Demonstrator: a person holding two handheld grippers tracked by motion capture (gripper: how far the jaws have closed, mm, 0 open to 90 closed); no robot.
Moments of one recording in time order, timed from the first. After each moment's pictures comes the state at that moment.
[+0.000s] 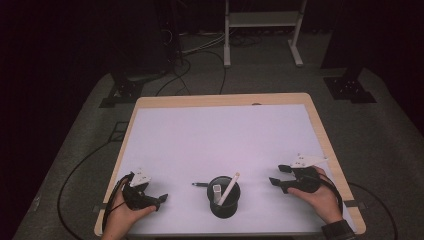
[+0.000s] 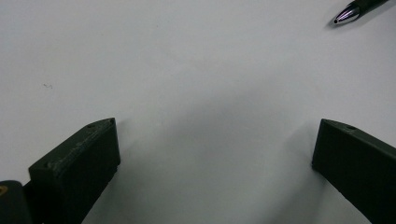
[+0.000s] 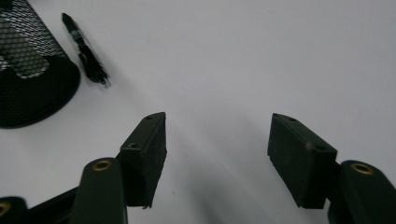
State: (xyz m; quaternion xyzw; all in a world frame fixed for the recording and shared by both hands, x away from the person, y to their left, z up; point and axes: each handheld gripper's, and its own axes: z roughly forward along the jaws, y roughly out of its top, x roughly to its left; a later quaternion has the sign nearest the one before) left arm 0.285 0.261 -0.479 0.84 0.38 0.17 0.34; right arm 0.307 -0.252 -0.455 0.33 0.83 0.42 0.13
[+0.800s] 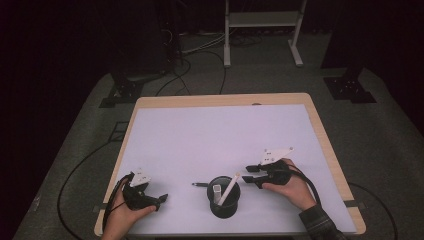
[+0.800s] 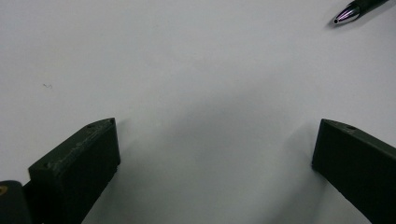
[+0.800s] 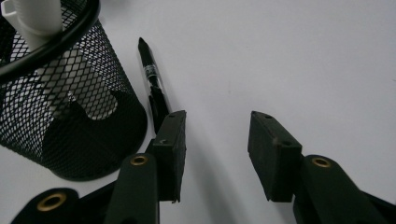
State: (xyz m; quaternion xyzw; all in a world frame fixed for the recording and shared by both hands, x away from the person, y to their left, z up) left arm 0.285 0.261 -0.479 0.84 0.38 0.17 0.34; right arm 0.332 -0.179 -0.449 0.22 0.87 0.44 0.06
